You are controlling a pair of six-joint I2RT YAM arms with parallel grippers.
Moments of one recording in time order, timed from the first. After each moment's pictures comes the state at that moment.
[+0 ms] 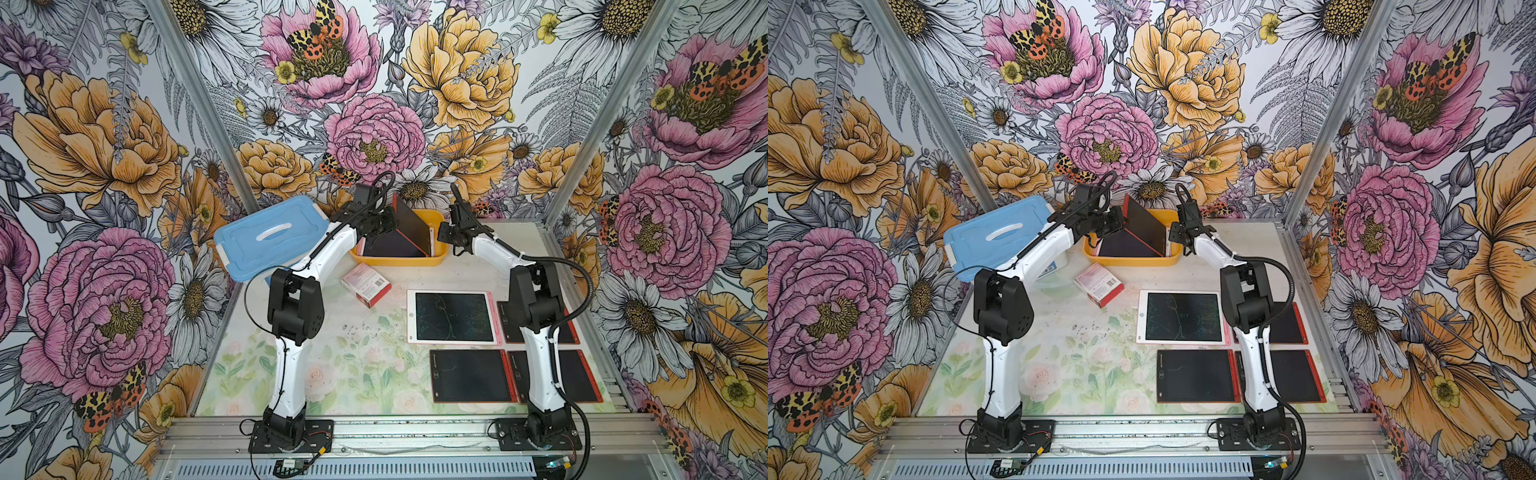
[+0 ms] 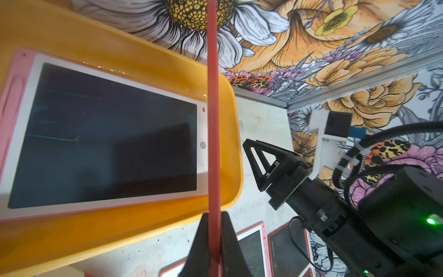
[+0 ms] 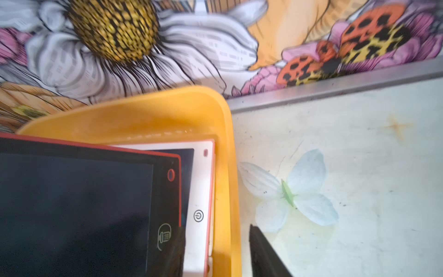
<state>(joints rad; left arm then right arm) -0.38 2.09 2.00 -0.58 0.30 -0.66 0.28 2.20 1.86 -0.35 0.06 0.39</state>
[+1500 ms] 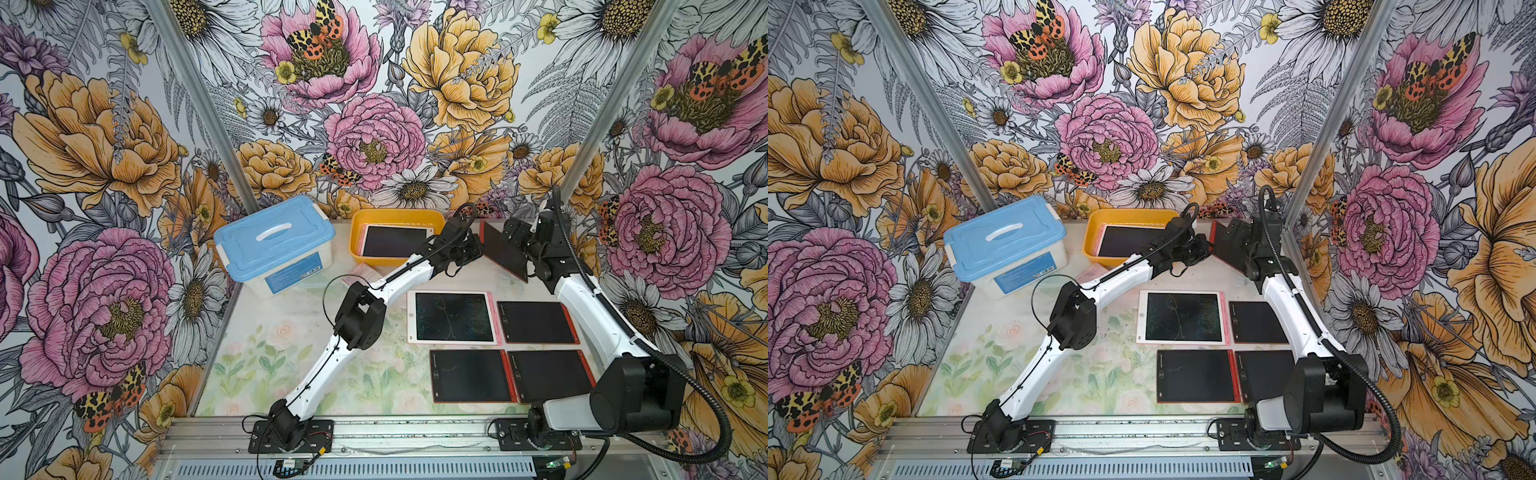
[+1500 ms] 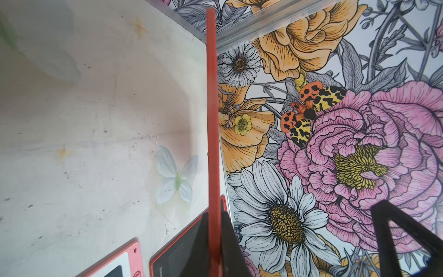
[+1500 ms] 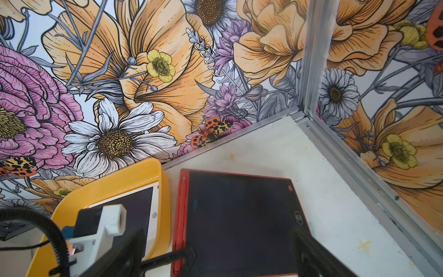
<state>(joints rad) -0.80 2.61 2.42 -0.22 0.27 -1.13 0.02 1.39 1.18 -0.22 0.10 0.41</state>
